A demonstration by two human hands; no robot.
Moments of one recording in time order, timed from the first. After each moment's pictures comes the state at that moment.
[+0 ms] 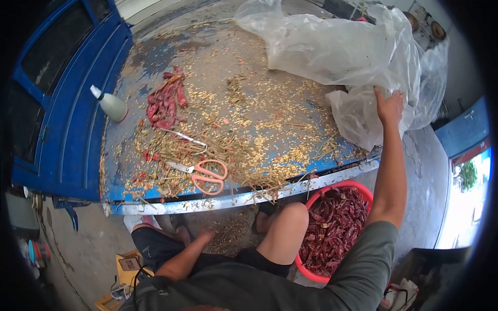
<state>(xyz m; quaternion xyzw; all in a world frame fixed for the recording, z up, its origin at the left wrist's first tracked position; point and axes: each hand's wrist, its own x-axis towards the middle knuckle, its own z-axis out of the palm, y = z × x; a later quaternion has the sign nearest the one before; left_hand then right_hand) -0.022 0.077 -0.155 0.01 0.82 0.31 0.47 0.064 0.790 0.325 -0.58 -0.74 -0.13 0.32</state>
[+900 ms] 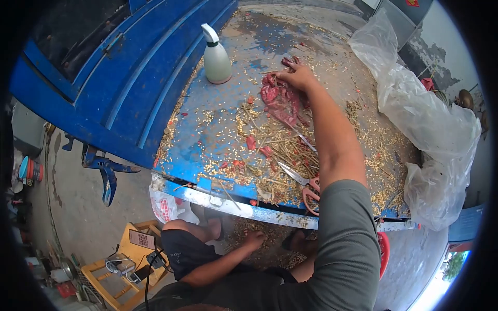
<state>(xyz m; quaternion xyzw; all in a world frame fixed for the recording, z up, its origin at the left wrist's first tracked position) -0.013 0.075 -0.142 0.02 0.76 0.48 0.43 -0.484 0.416 0.176 -0.09 -0.97 0.22 0.00</state>
